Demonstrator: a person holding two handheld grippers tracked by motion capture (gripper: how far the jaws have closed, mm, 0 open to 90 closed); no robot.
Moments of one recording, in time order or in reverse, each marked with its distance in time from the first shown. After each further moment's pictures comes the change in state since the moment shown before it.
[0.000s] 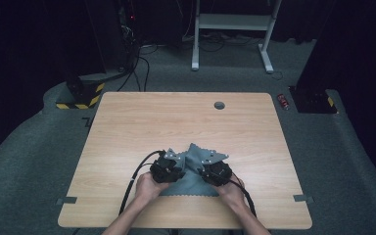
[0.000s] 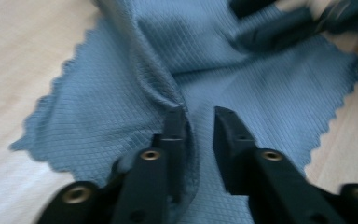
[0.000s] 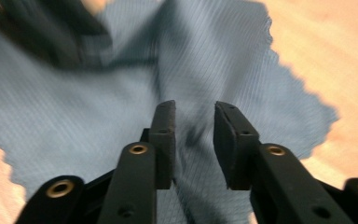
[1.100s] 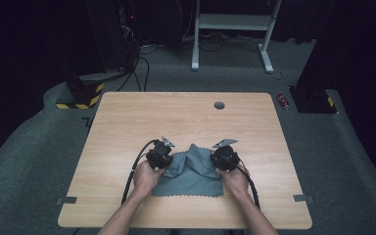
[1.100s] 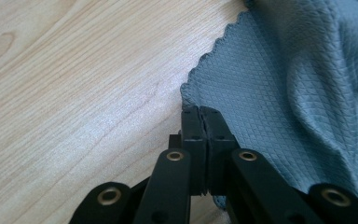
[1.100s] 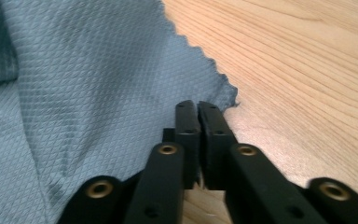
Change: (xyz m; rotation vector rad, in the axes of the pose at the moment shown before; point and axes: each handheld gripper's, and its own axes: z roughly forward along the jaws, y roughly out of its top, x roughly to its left) left arm 0.033 0.013 0.022 0.118 0.245 -0.047; right arm -0.056 0.004 0.017 0.055 -0.068 0.180
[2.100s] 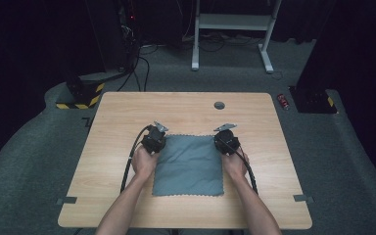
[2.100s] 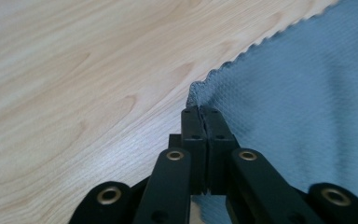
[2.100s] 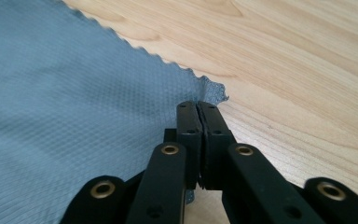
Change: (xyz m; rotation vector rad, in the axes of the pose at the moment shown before) left arm 0.046 0.022 0.011 -0.104 0.191 -0.089; right arm -0.031 0.039 0.017 -0.013 -0.158 0.042
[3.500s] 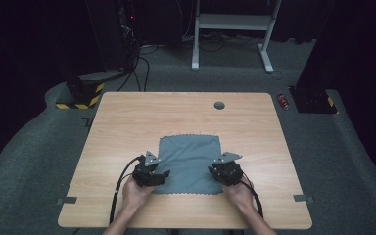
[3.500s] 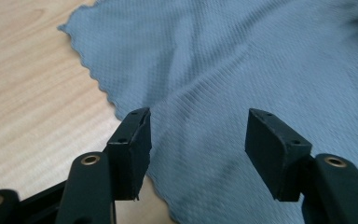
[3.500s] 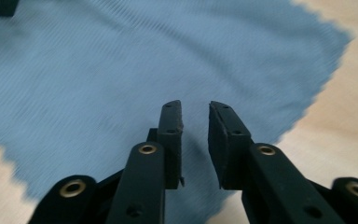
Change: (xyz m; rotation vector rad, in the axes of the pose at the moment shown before) left arm -0.038 -0.088 -0.062 -0.091 -0.222 0.023; right arm 0.048 -0.076 -0.059 -0.069 0.214 -0.124
